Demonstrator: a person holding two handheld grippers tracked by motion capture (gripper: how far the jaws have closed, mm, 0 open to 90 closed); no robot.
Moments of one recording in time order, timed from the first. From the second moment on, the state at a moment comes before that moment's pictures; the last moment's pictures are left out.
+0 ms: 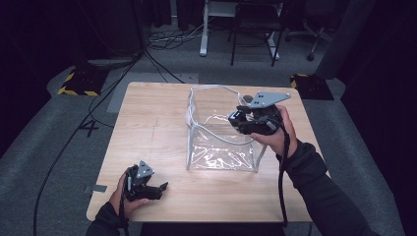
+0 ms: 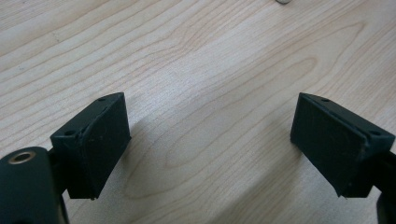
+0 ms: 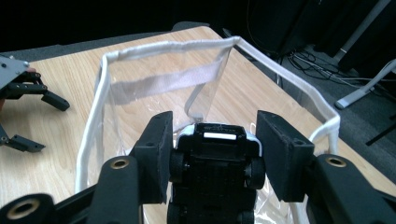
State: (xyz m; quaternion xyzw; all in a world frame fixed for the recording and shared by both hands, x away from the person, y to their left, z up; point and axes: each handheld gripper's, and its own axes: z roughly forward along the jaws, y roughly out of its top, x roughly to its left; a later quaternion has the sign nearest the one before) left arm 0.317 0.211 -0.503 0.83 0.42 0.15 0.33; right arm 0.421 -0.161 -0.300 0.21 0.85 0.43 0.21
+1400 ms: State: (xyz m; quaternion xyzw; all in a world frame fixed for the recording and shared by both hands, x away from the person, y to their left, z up) left arm 0.317 0.211 -0.503 0.83 0.42 0.15 0.33; right arm 0.408 -0.191 -0.334 0.25 0.85 0.42 0.19
